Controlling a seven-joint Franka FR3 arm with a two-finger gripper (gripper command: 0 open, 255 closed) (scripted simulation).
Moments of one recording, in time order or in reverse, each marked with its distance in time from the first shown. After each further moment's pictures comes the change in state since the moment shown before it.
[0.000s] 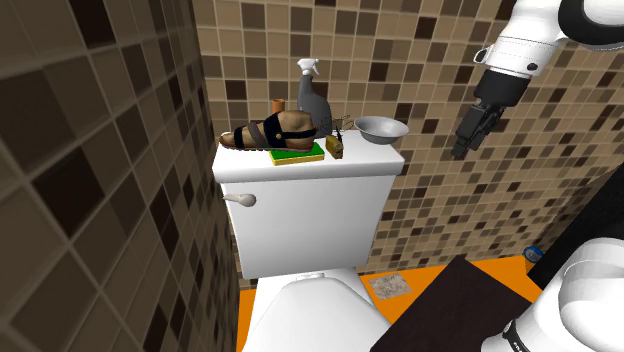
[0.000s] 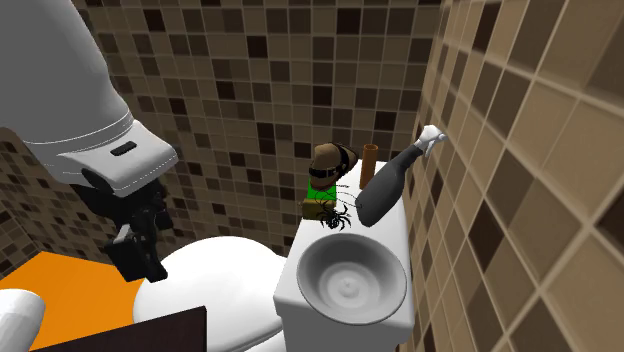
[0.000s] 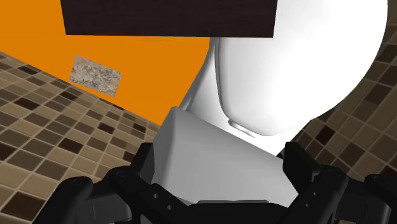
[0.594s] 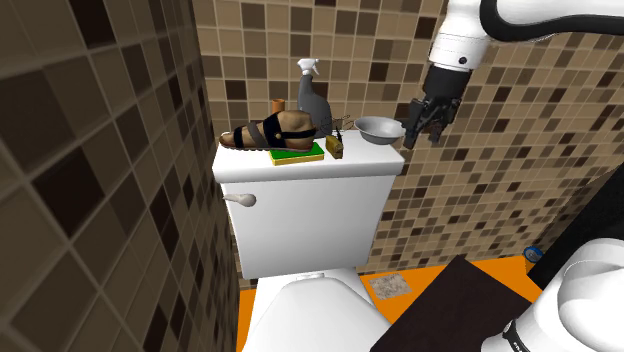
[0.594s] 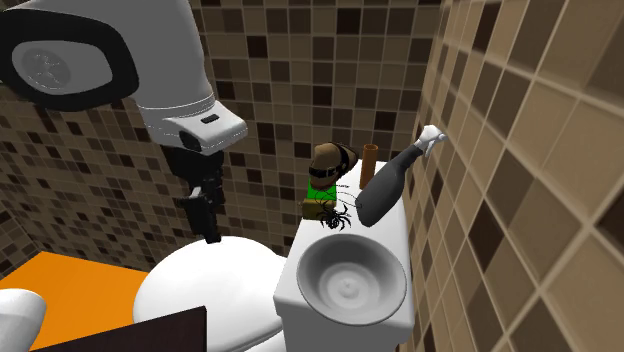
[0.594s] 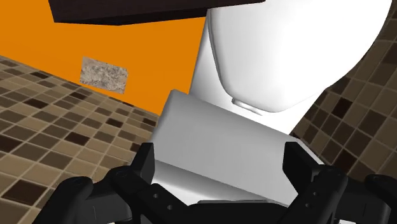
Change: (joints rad) arm -0.018 0.255 0.137 0.170 0.009 0.068 0.202
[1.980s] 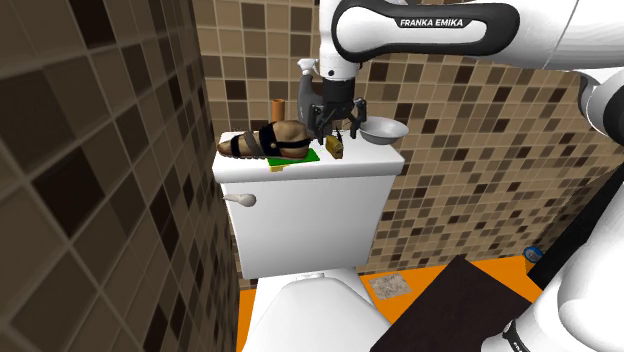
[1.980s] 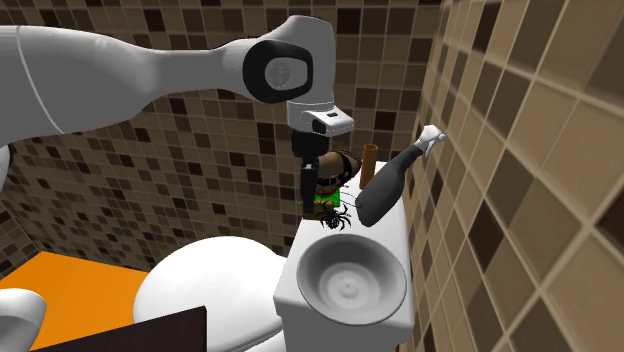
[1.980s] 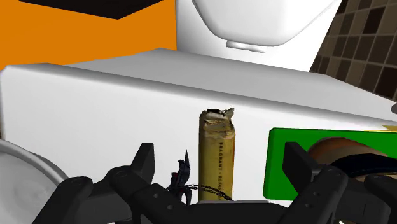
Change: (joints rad) arm 0.005 0.697 0.196 0.604 -0.208 -0.020 0.474
